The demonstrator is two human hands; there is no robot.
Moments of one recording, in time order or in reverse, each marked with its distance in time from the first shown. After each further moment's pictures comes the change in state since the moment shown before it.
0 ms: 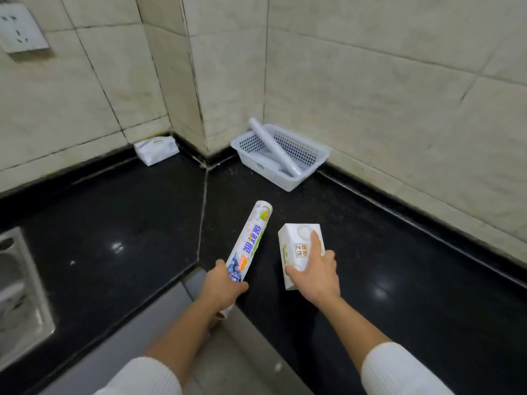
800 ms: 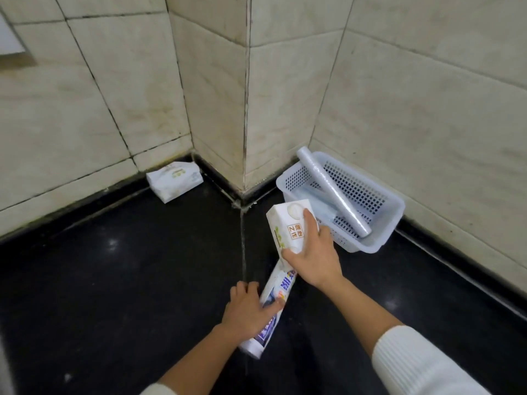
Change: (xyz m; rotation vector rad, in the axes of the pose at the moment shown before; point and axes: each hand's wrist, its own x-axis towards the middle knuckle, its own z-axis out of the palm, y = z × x) left_hand 0.213 -0.008 -0.073 0.150 -0.240 0.120; right_hand 0.217 -0.208 0.075 -0.106 -0.009 -0.243
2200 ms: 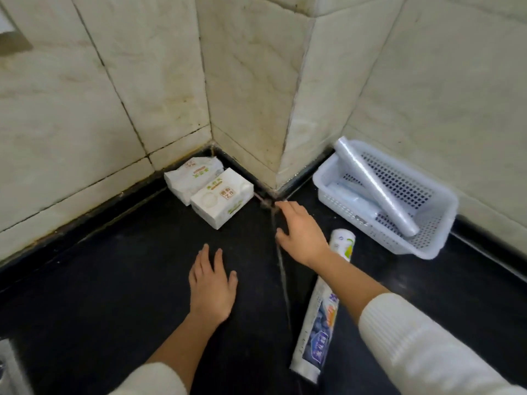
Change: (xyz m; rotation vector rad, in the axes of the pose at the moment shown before) left_hand 0.057 -0.111 -0.101 0.229 0.301 -0.042; right_hand 0.075 -0.096 0.066 -0.120 -0.091 -0.312
